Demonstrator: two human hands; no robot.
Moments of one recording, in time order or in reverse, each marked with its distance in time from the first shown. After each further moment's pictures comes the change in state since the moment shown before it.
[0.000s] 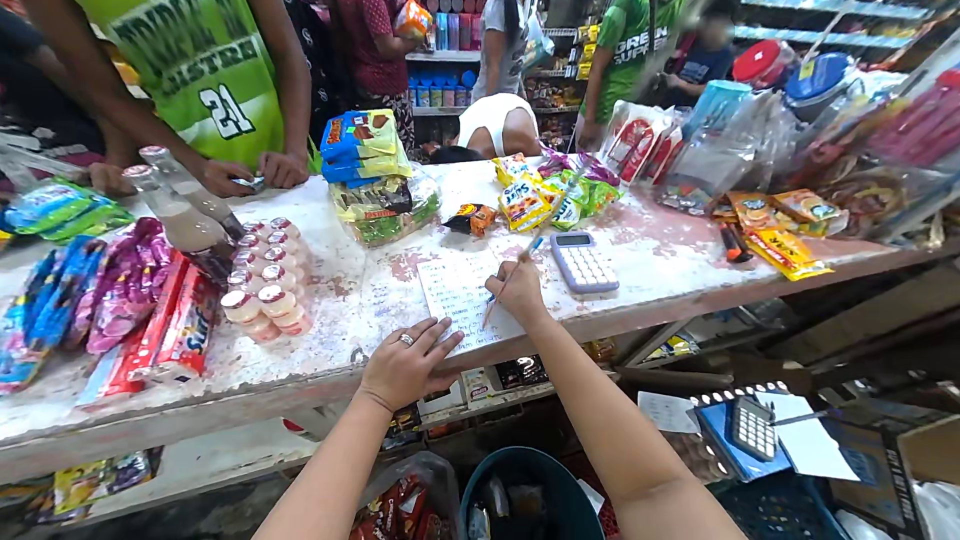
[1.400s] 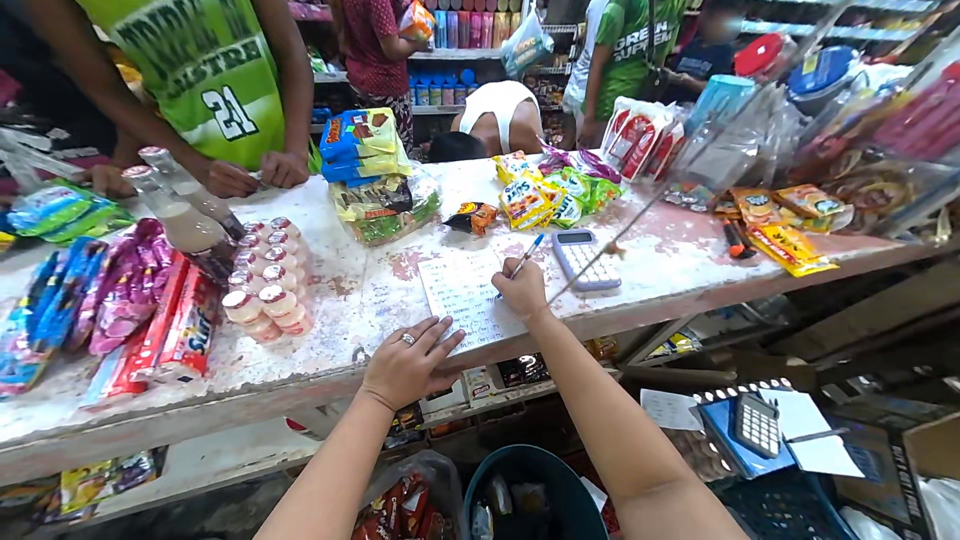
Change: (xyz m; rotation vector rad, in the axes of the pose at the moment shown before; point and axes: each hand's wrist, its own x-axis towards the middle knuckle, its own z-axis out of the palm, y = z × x) left_hand -0.001 0.000 0.000 0.010 0.008 0.012; right_hand 0.000 0.005 0.001 0.041 0.075 -0.050
